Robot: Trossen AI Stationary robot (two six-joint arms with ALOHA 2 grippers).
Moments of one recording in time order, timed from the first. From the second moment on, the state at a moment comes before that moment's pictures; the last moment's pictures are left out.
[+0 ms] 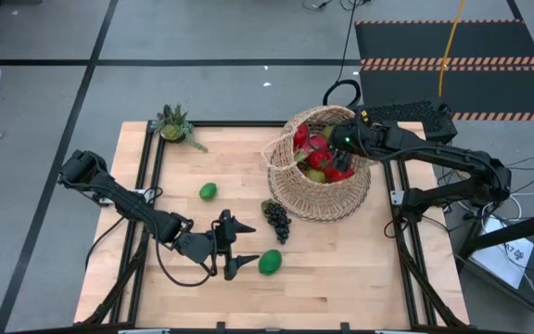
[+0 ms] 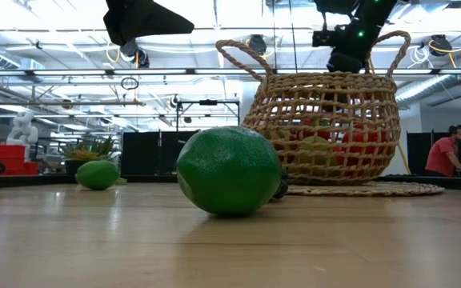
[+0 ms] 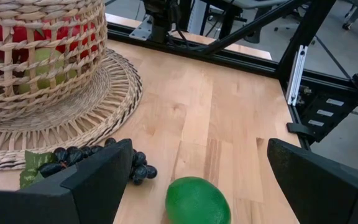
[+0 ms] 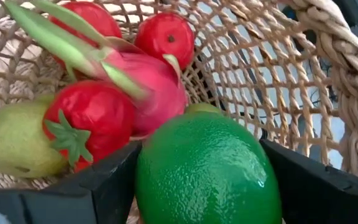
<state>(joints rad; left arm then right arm) -0.54 1.47 0.86 0.18 -0.55 -0.45 -0.39 1.19 1.04 -0.81 0.44 -0.15</state>
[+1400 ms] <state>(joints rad) -0.59 1.77 1.11 0.10 -0.62 -0.31 0.42 0.92 1.04 -0.55 0.37 -0.01</state>
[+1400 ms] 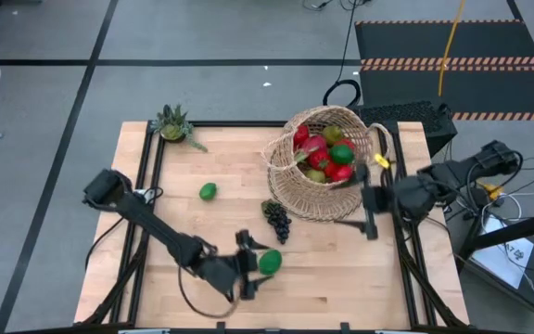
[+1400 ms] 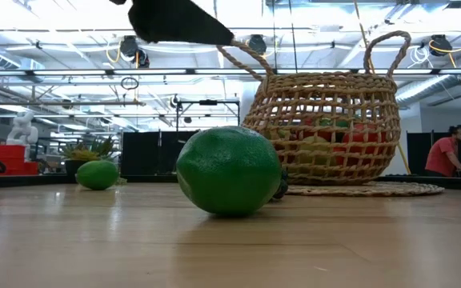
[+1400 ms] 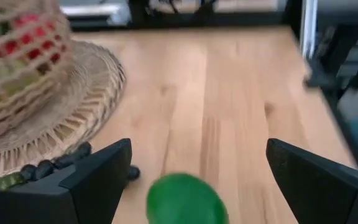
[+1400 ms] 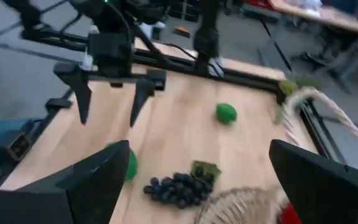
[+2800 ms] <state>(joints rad) -0.62 2.08 1.36 -0.37 -0.65 -0.85 0.78 1.02 1.04 -0.57 0.68 0.02</state>
